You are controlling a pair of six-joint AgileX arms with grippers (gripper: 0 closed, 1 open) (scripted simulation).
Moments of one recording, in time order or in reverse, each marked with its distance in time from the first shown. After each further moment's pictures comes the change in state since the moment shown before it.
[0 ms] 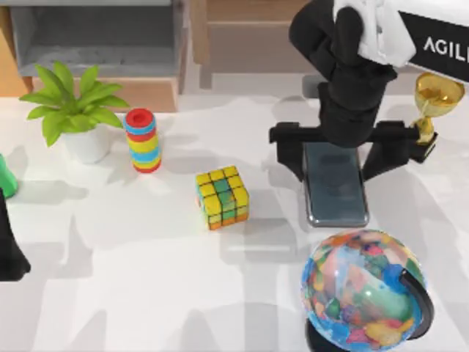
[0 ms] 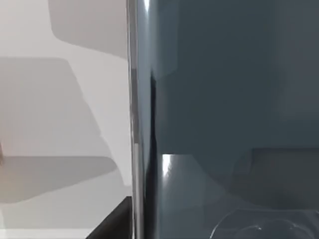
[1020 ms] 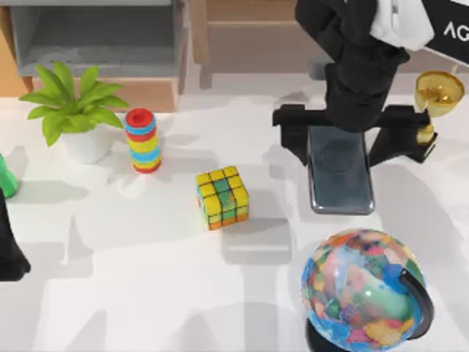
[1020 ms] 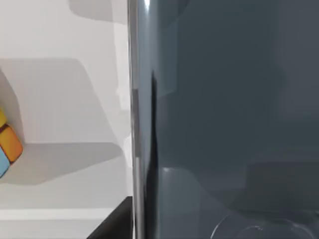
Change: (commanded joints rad) left arm 0.000 0.000 0.000 0.000 0.000 0.000; right arm -0.001 -0.065 0.034 -0.046 0.017 0.016
